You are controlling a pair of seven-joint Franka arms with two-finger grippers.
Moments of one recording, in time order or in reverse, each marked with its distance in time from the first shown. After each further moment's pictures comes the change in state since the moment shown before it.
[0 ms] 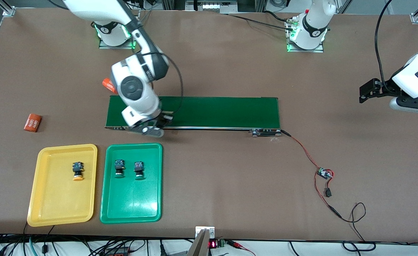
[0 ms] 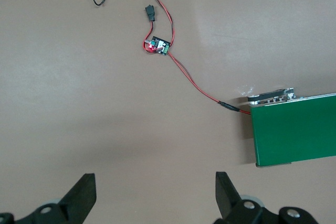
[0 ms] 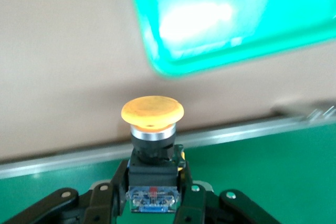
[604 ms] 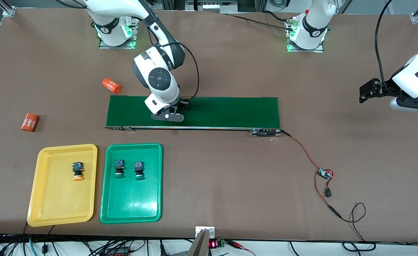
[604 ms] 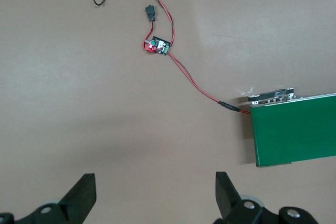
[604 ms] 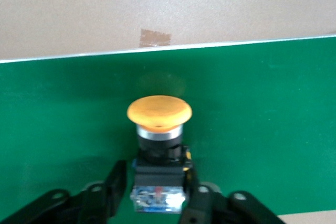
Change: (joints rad) left arm 0.000 0.000 0.000 0.000 0.000 0.000 0.000; right arm 0.116 0.012 0.067 -0.099 0.007 -0.012 0.069
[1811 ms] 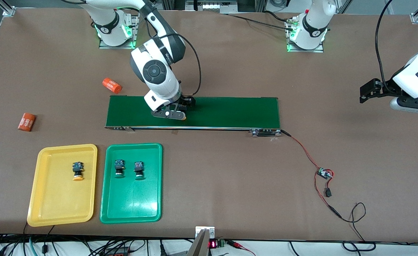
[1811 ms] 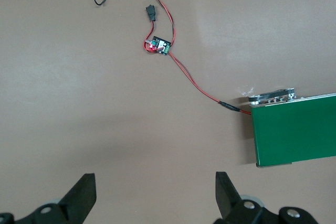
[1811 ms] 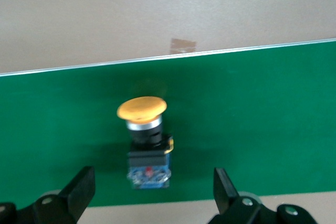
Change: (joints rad) left arm 0.000 0.000 0.002 0.000 0.000 0.000 0.000; right arm 0.006 -0.037 0.005 0.025 0.043 -0.008 0.000
